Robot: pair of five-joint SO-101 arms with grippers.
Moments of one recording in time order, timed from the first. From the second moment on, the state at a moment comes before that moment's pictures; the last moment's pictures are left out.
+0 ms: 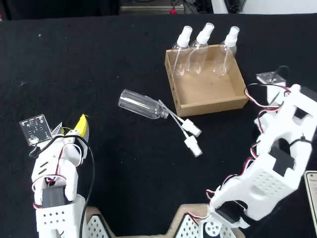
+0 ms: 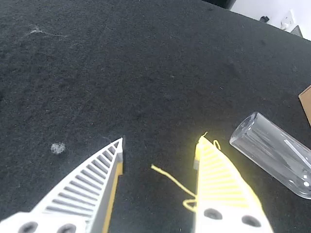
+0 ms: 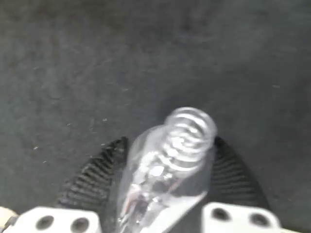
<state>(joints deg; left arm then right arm) -14.0 -103.7 96.1 40.7 11.3 37.0 20.4 0.9 78.3 52.0</state>
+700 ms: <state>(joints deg) -14.0 -103.7 96.1 40.7 11.3 38.5 27.7 -3.4 79.2 52.0</state>
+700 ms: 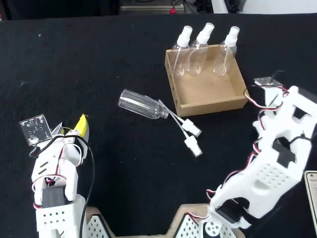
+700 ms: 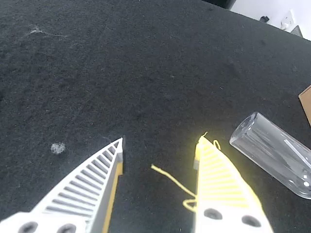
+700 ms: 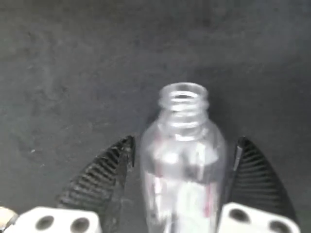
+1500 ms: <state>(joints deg) -14.0 -103.7 96.1 40.7 11.3 46.9 39.2 -28.3 98.9 62.4</state>
